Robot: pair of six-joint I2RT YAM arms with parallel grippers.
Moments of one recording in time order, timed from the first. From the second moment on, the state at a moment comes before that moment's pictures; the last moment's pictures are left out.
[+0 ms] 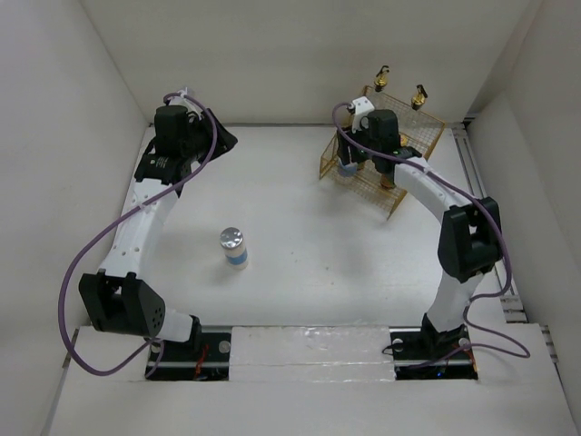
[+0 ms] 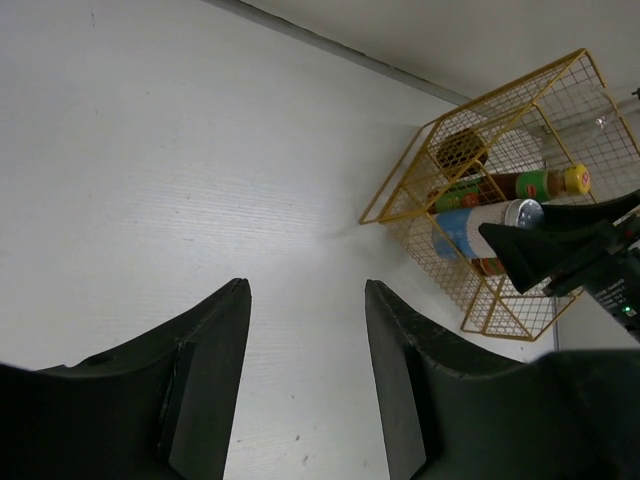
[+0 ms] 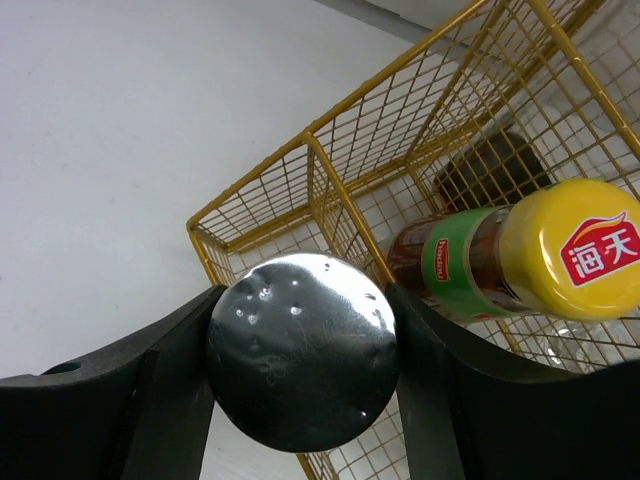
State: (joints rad) left arm -0.14 1.41 1.42 -0.45 0.18 -0.57; right arm 0.33 1.84 1.50 -0.14 -0.09 -0.08
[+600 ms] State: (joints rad) left arm -0.14 1.43 1.46 -0.46 0.18 -0.57; right arm 0.53 1.51 1.34 -0.09 -0.10 -0.07
